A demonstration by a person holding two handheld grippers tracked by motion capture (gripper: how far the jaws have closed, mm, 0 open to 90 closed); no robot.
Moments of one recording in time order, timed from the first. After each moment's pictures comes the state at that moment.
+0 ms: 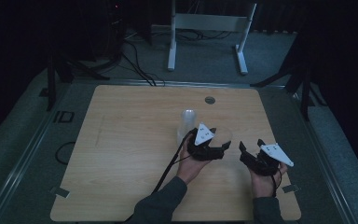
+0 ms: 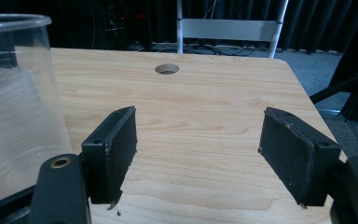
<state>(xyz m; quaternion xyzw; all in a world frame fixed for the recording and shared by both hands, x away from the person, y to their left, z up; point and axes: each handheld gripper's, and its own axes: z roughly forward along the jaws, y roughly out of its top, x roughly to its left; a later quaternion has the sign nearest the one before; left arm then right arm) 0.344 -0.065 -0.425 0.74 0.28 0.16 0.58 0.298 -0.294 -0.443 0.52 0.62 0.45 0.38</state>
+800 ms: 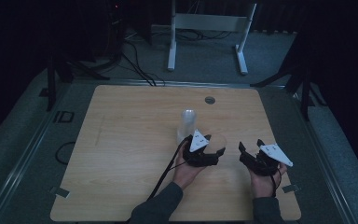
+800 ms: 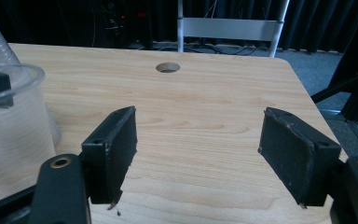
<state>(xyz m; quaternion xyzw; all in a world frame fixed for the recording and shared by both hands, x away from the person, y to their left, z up) 0.337 -0.054 -0.451 0.75 0.29 0.16 0.57 0.298 -0.293 -0.444 0.52 0.62 0.45 0.37</state>
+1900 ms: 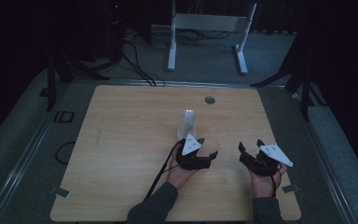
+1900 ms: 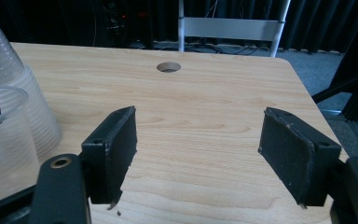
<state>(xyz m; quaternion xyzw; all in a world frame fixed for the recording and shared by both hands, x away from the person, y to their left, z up) 0.336 -0.035 -0.468 0.75 0.29 0.15 0.57 0.298 -0.293 -0.444 0.52 0.62 0.45 0.37</state>
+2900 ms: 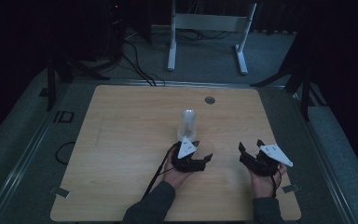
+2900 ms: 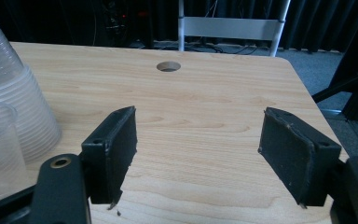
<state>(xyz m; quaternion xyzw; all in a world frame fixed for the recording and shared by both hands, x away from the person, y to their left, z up) 0.333 -0.021 -0.480 0.76 0.29 0.16 0.56 0.298 -0.293 -0.444 0.52 0.63 0.45 0.37</state>
